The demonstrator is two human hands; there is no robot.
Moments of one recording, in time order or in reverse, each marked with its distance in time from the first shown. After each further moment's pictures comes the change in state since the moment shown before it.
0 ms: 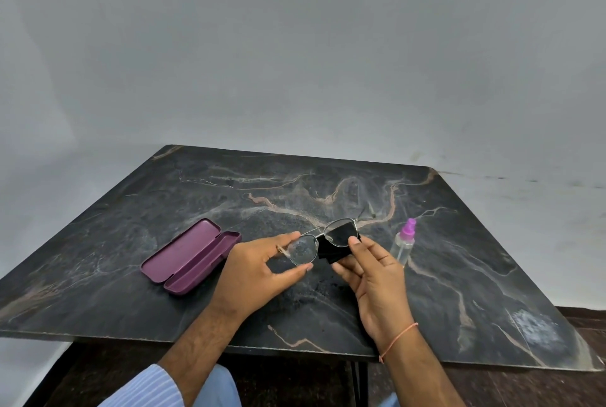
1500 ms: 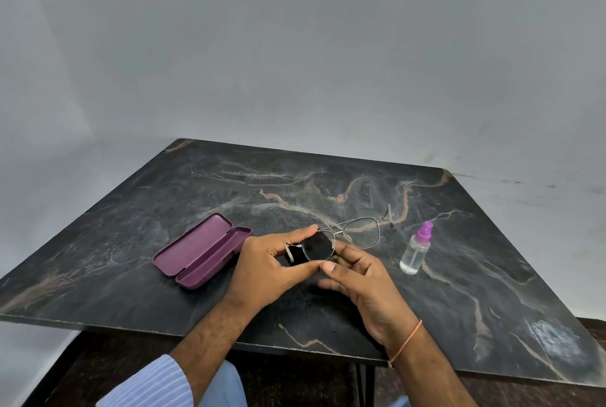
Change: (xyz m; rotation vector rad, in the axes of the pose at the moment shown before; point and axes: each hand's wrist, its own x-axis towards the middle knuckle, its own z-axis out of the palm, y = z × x) left_hand 0.003 0.004 0.003 -0.265 0.028 -0.117; right_hand -0.003 0.005 0.009 -0.283 -0.403 0.101
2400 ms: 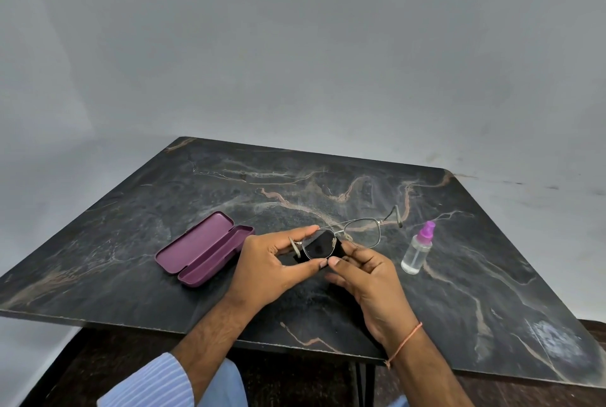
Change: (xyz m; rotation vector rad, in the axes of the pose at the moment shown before) left_hand -0.001 0.000 -0.002 0.001 0.013 -0.001; right_hand 0.004 0.008 0.001 0.055 0.207 -0.059
